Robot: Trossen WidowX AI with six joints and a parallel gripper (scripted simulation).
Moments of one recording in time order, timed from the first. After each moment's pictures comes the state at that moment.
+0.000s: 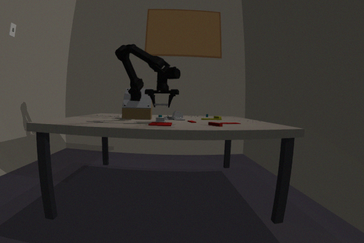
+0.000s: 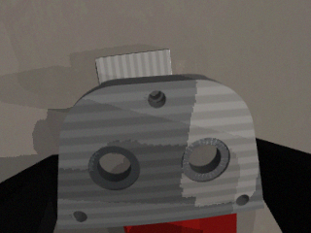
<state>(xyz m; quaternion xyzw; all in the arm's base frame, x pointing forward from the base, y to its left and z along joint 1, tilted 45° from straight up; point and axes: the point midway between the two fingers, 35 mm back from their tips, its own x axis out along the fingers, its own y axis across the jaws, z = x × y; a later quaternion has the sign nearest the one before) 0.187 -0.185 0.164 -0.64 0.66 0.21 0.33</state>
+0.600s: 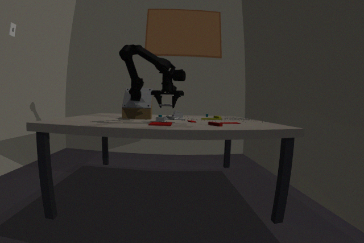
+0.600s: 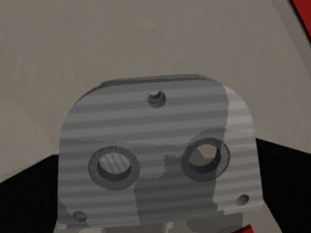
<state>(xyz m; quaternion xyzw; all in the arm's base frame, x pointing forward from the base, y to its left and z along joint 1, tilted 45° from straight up) 0.217 -0.153 0.127 -0.58 0.68 0.14 0.43</state>
